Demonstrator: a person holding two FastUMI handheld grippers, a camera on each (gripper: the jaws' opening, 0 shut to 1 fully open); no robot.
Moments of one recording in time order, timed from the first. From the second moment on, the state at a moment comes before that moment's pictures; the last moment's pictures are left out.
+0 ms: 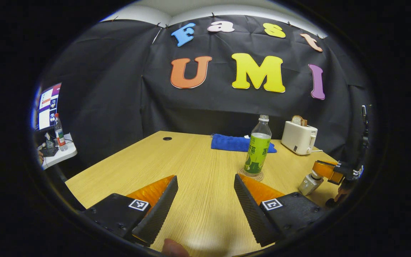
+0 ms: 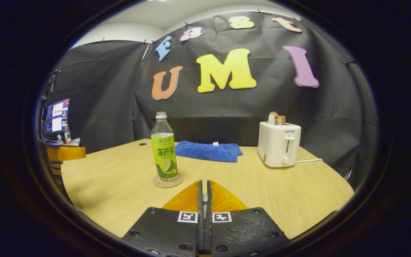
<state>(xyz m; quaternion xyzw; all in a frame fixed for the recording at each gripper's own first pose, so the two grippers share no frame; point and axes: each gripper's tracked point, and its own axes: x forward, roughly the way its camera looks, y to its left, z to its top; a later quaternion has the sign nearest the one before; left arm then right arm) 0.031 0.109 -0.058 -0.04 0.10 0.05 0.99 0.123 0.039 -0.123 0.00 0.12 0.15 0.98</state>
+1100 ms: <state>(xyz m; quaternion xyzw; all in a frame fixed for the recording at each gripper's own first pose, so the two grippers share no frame) 0.003 0.068 -0.004 -0.03 0.05 0.02 1.00 0.104 0.015 -0.068 0.01 0.06 0.10 0.99</state>
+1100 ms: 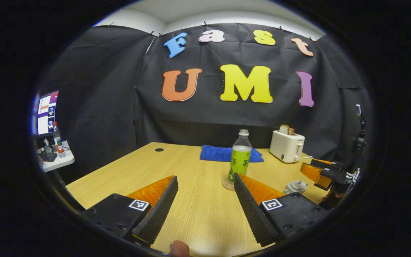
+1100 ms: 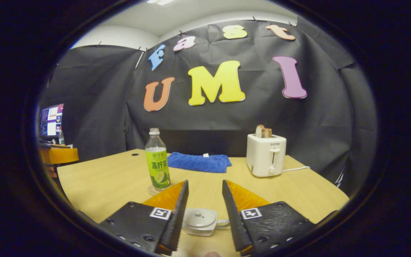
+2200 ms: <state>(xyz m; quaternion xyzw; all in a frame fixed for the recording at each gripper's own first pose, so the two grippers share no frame) -0.065 -0.004 0.034 -0.01 -0.03 0.00 1.00 -0.050 0.007 0.013 0.00 -0.02 0.05 1.00</state>
